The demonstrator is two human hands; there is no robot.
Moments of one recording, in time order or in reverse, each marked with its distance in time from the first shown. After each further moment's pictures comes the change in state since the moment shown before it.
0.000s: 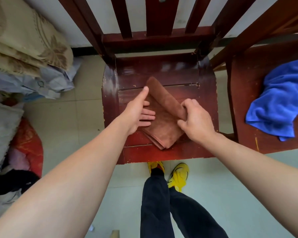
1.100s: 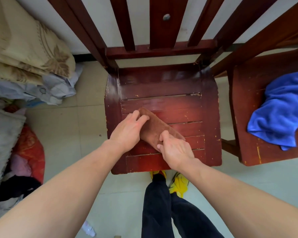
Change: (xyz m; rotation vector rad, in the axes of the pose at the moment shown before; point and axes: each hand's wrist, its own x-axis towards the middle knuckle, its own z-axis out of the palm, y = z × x) left_hand 0.008 -0.031 -0.044 1.358 0.154 0.759; right_hand -0.023 -0.032 0.056 -0.156 -0.317 -0.083
